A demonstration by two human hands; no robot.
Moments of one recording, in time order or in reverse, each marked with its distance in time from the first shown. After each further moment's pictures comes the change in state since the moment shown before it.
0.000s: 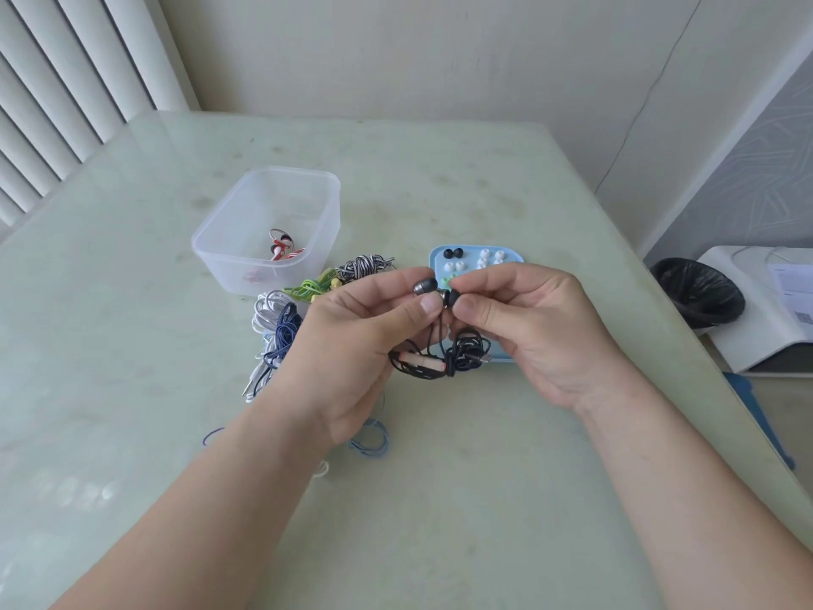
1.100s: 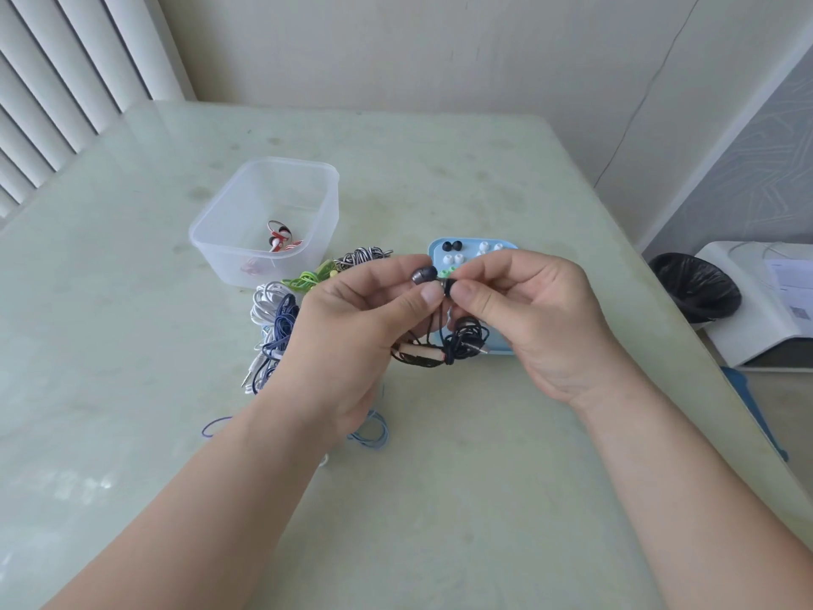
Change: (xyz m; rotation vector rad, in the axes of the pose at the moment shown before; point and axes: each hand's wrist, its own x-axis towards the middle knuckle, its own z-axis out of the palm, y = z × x) left_hand -0.007 0.002 0.005 0.073 0.039 0.072; right_hand -0.002 0.002 0.000 -0.092 -0.012 -0.119
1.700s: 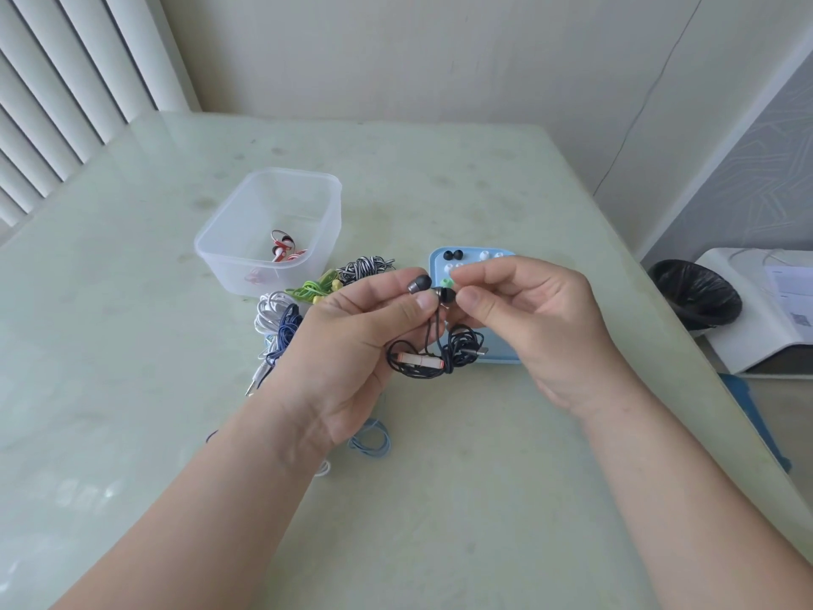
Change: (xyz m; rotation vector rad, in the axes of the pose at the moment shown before) left_hand 0.006 0.004 -0.005 -0.107 -0.063 -0.160; right_hand 0.001 0.001 -0.001 -0.040 0.059 -0.035
